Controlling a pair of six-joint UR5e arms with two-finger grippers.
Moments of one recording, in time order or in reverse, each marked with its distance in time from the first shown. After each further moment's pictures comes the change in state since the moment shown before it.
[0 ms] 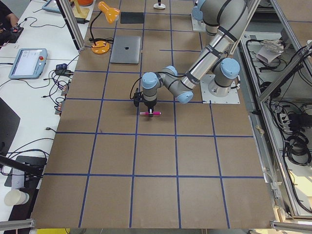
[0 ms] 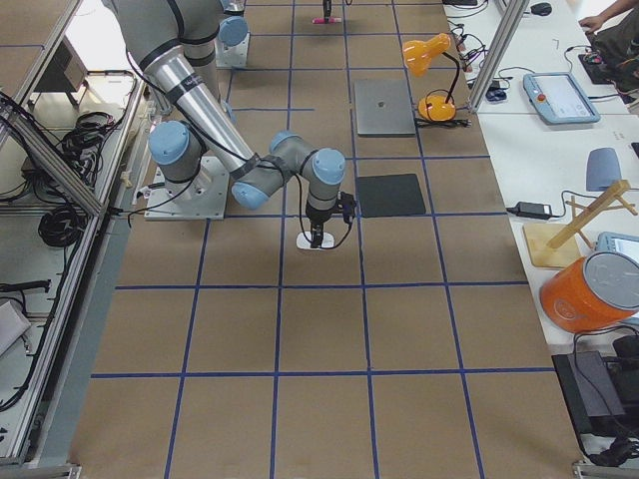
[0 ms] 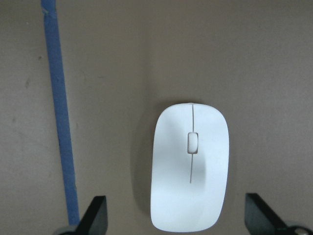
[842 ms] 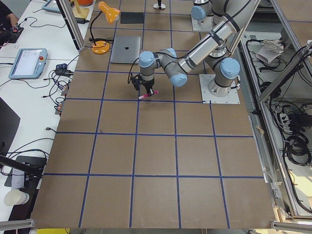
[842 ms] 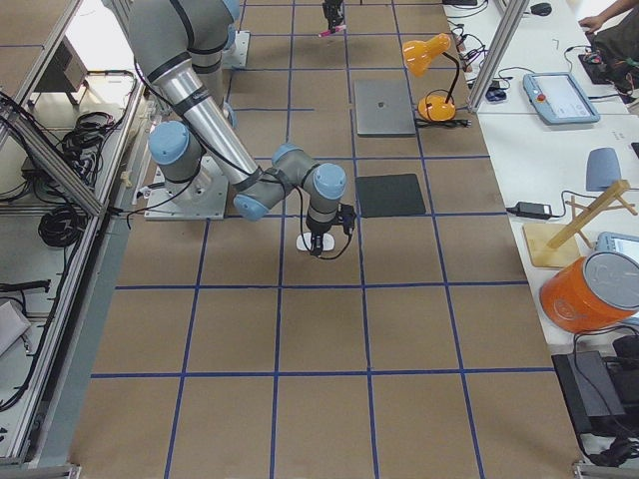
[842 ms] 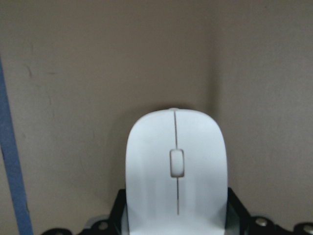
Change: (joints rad) left arm -0.403 0.137 0.019 -0.190 -0.055 -1.006; right arm -0.023 0.054 -0.010 -0.042 0.011 -0.012
